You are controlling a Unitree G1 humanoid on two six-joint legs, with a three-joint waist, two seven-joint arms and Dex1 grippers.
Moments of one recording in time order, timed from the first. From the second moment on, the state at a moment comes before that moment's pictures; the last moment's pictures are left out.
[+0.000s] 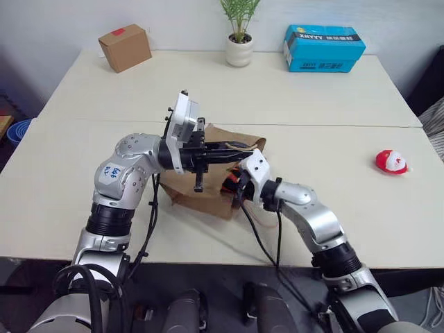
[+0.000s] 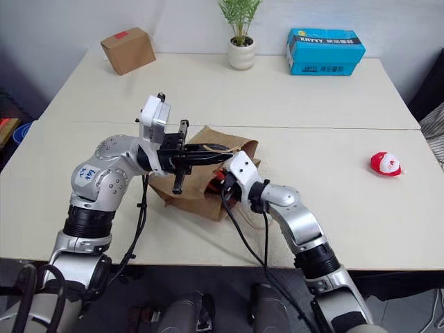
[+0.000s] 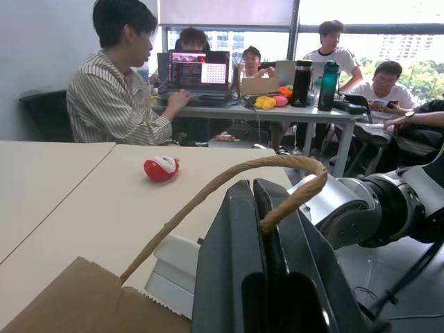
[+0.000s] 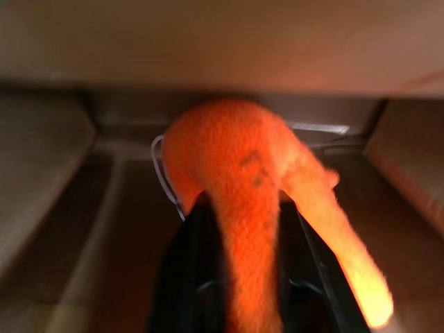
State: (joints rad) left arm -0.79 0.41 -0.05 0.01 -0.59 0.50 -1.14; right arm -0.52 -0.29 0.26 -0.03 0.21 0.38 0.65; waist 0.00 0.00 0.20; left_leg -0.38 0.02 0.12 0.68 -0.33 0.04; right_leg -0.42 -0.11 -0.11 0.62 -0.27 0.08
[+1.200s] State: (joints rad) left arm -0.72 0.45 -0.01 -0.05 -0.59 0.47 -1.08; right arm -0.26 -0.77 -0.43 0.32 0.21 0.20 0.58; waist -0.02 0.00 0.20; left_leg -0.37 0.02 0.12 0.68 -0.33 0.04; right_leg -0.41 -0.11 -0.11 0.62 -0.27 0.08
